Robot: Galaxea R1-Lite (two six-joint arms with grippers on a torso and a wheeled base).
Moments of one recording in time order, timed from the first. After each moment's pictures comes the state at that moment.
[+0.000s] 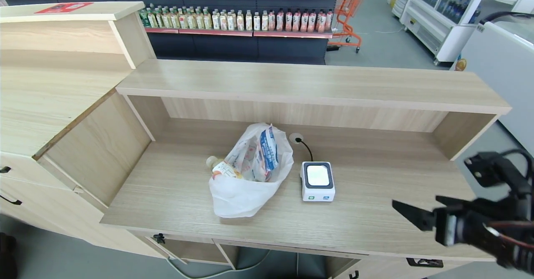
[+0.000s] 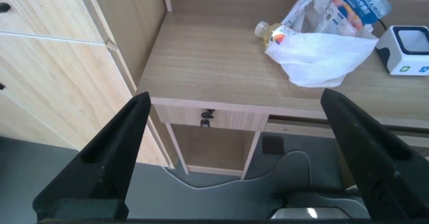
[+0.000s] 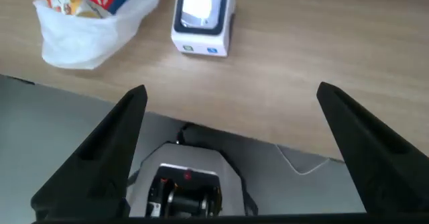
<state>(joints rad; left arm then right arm) 0.00 0.00 0.00 0.00 0.00 0.01 0.41 1.23 -0.30 -0.54 -0.15 0.15</state>
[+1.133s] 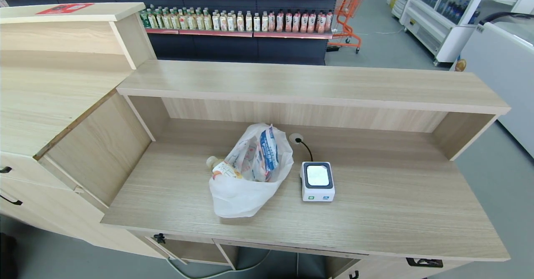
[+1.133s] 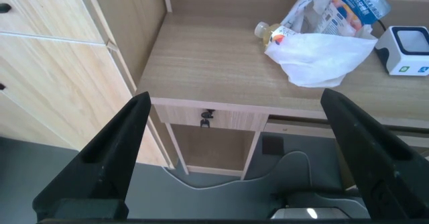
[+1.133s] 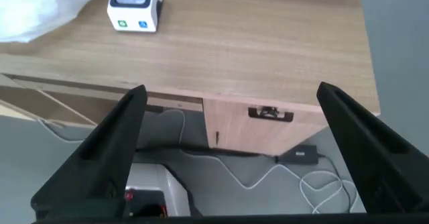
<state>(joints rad) 0.00 0.00 0.00 0.00 0.00 0.01 -0.01 0.10 0.00 0.00 0.05 -0.08</state>
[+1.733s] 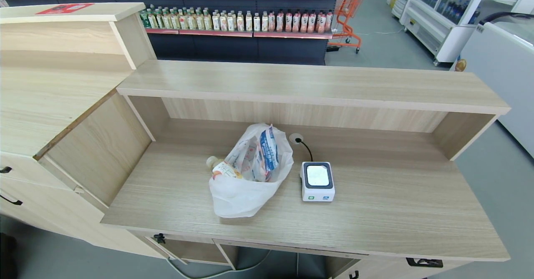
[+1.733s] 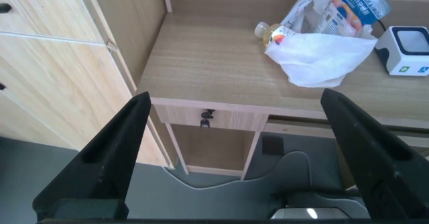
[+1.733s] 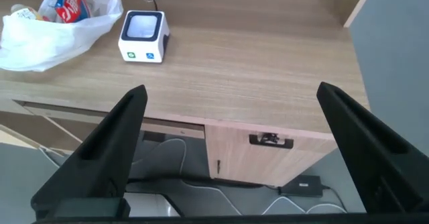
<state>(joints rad) 0.00 0.00 0.00 0.00 0.00 0.01 0.00 0.00 0.00 0.00 0.05 -0.07</state>
